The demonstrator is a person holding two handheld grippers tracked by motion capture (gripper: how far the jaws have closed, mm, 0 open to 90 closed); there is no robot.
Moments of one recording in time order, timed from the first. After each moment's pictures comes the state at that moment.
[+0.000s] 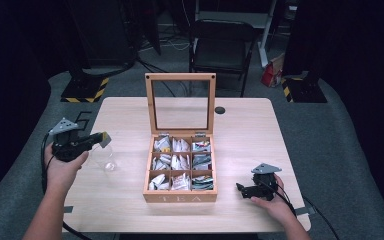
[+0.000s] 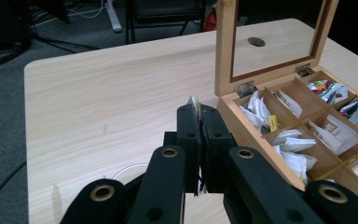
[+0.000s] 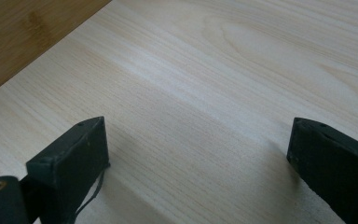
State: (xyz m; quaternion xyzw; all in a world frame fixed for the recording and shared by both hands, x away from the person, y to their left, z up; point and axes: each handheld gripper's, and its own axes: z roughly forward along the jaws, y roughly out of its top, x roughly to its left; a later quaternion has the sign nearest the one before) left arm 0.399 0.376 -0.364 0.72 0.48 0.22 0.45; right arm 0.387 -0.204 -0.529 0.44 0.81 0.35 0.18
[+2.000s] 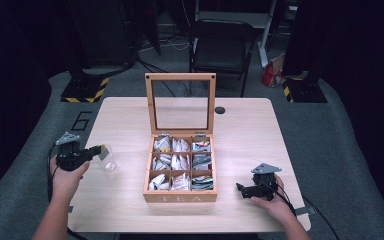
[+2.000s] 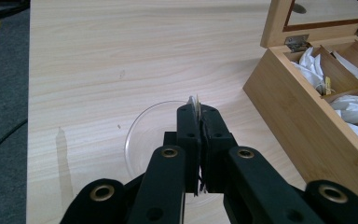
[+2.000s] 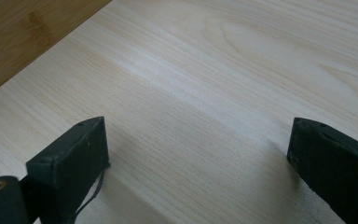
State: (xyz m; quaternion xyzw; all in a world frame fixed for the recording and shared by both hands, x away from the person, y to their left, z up) left arm 0.406 0.396 -0.427 0.71 0.54 0.19 0.41; right arm 0.387 -0.204 -0.529 0.44 0.81 0.35 0.18
